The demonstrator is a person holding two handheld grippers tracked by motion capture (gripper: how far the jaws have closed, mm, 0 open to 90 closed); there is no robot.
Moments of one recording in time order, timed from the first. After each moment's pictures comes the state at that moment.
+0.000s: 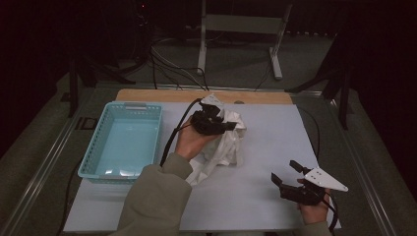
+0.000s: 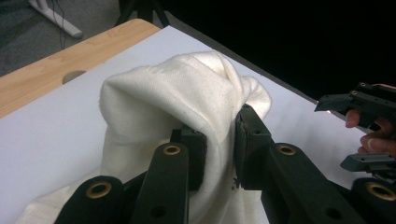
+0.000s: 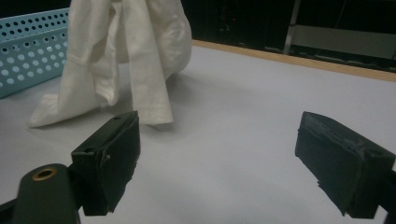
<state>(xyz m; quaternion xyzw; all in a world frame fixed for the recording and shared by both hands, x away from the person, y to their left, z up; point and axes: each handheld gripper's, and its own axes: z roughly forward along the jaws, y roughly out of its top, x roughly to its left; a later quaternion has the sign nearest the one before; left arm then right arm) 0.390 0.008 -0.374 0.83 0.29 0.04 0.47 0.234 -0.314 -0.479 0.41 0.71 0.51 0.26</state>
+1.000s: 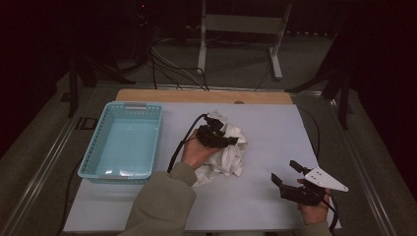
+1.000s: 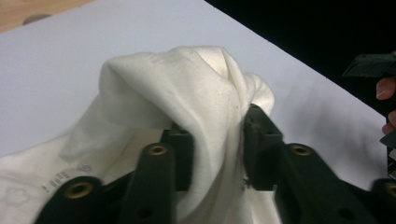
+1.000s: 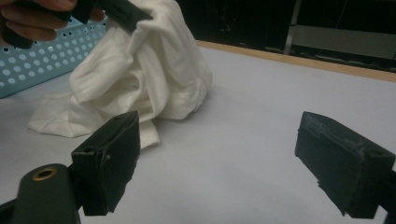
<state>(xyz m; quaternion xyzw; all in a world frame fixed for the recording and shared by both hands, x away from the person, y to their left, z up) 0.390 -0.008 -0.434 0.84 0.31 -0.01 0.45 0.233 -0.314 -0.479 0.41 0.71 0.51 0.26</state>
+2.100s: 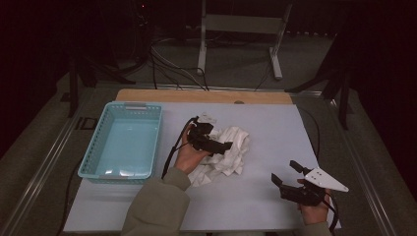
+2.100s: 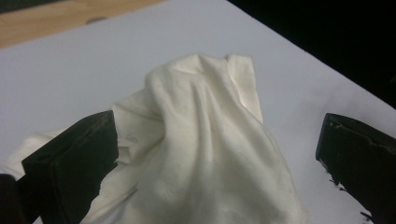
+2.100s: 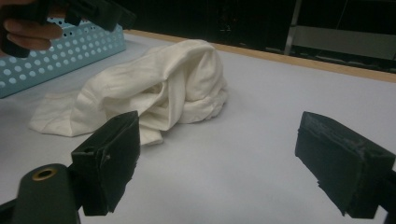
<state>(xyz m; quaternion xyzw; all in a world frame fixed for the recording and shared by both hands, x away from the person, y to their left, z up) 0.383 0.019 -0.440 0.81 0.36 0.05 0.46 0.233 -0.314 -0.479 0.41 0.71 0.51 0.26</state>
